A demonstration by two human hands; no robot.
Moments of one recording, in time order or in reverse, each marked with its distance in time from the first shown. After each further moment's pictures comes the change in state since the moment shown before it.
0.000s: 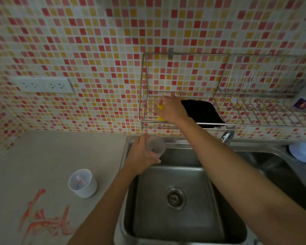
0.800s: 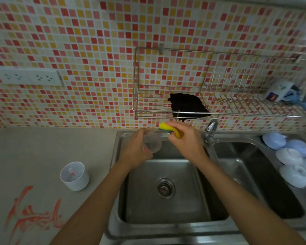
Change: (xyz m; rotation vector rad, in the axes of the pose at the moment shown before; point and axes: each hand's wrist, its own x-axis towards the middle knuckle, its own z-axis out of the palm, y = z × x) left_hand -0.026 0.013 -0.005 0.083 -0.059 0.129; right_hand -0.172 0.016 -0.006 0.398 0.271 -0.133
